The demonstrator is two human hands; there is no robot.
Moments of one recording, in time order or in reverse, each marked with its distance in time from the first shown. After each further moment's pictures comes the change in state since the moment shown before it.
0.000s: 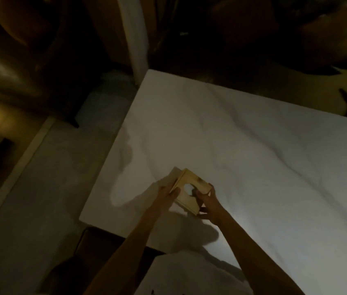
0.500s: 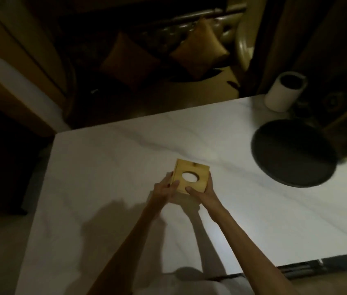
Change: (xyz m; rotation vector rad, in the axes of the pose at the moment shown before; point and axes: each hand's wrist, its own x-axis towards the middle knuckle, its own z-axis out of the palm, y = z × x) left_hand -0.041 0.214 0.279 0.099 -0.162 0.265; right_hand -0.090 0.023 -0.305 0.306 0.175 -0.585
